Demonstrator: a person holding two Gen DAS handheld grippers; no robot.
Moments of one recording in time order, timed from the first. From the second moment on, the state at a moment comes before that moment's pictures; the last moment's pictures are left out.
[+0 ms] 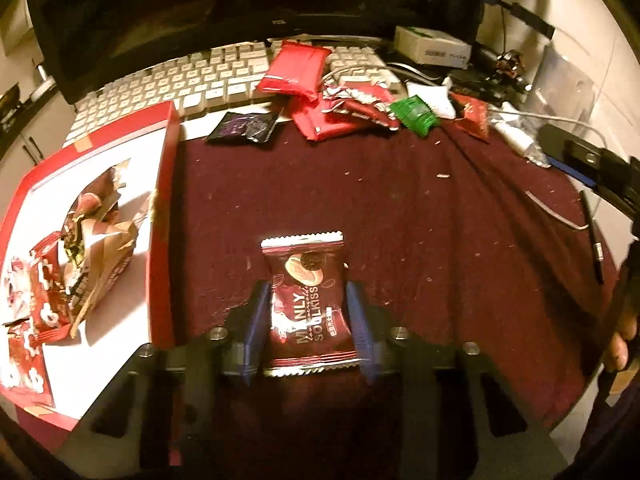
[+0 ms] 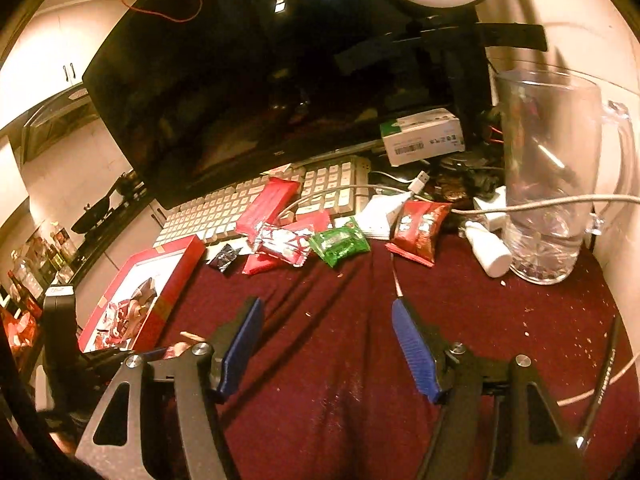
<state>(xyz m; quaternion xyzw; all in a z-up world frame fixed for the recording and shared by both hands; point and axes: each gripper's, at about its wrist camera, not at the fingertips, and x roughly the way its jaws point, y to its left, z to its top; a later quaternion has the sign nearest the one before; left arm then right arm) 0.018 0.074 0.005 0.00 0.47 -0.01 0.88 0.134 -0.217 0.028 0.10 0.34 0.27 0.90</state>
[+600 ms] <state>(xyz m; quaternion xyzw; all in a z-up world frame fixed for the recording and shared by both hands) -0.022 0.112 0.062 -0.06 0.39 -0.04 0.92 0.232 -0.061 0.022 -0.10 0.41 0.33 0.84</state>
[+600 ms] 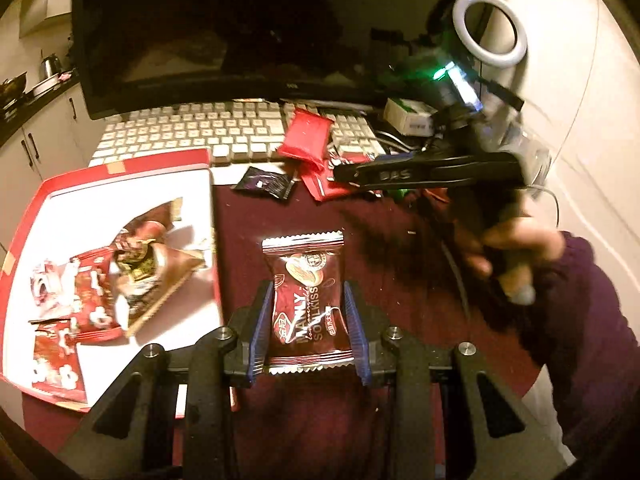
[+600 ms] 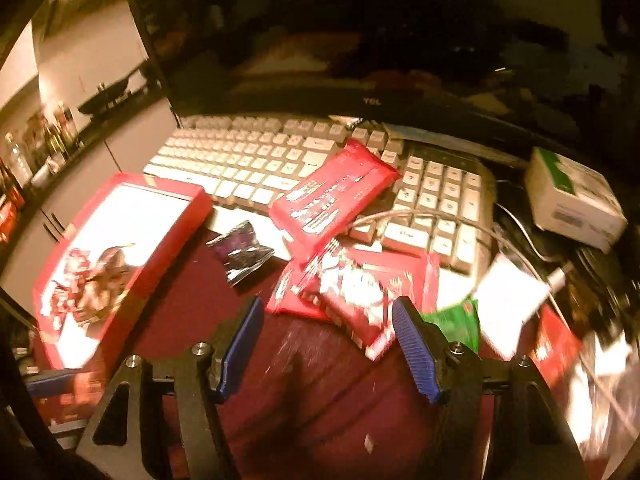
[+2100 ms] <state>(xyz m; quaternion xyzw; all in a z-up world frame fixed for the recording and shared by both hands) -0.040 0.274 0.050 -0.13 0.37 0.11 0.92 0.163 0.089 0.036 0.08 0.47 0.52 0.71</state>
